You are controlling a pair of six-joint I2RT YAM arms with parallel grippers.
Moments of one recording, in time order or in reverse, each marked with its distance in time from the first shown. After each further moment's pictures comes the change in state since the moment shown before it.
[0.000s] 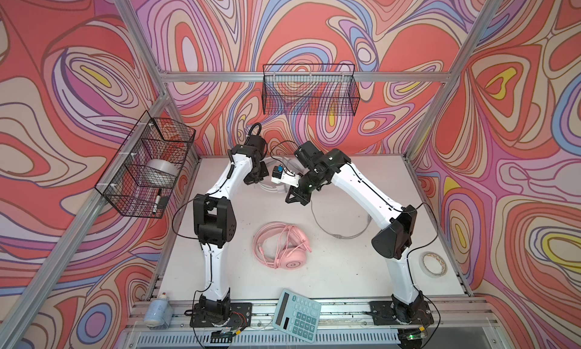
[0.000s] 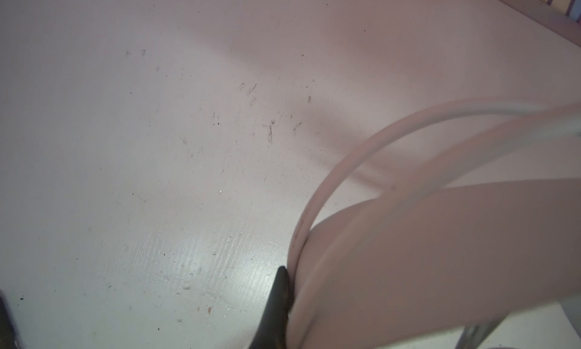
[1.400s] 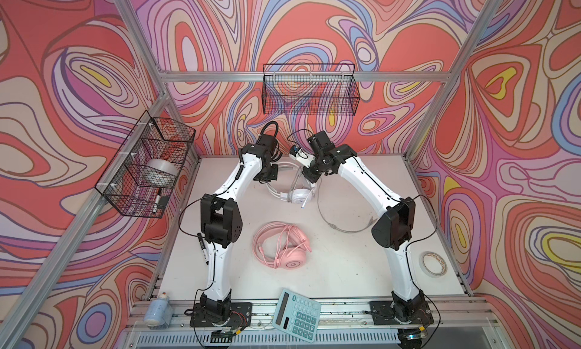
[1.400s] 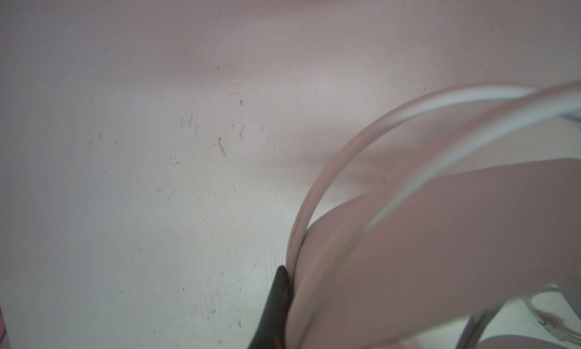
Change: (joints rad) left arm -0.082 0.011 0.042 0.000 0.011 0.359; right arm -0.158 0.075 -0.038 0.303 0.377 0.081
